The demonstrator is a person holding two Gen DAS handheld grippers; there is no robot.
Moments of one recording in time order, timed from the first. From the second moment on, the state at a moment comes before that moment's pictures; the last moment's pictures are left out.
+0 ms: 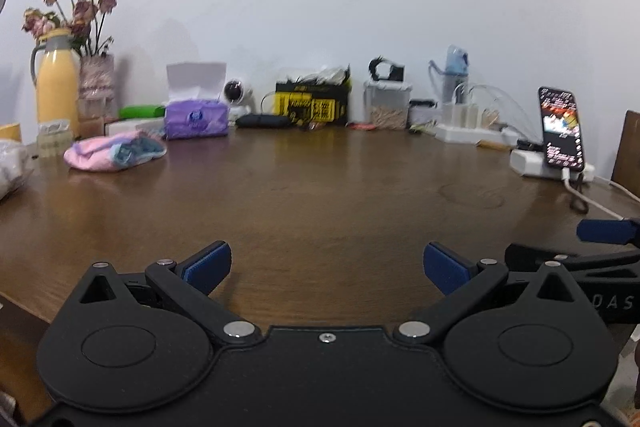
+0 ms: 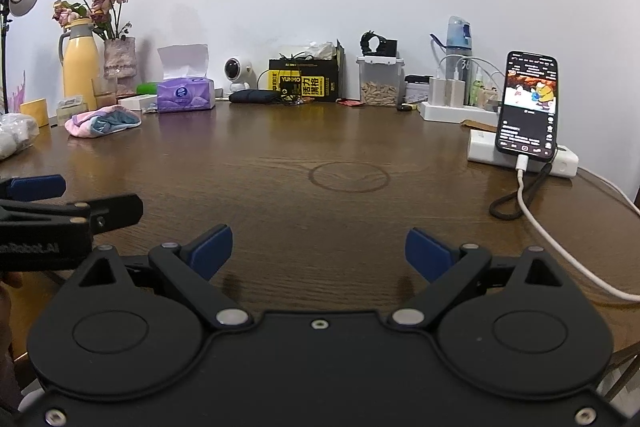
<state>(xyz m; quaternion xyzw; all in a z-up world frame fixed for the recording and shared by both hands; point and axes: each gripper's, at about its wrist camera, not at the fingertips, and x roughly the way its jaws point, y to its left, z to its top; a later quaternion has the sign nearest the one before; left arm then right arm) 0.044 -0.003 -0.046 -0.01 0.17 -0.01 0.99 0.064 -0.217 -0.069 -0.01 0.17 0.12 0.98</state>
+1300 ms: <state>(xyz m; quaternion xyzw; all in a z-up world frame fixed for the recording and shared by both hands) 0.050 -0.010 -0.049 0.00 0.19 0.01 0.98 0.066 -0.211 -0.071 -0.01 0.18 0.12 0.98</state>
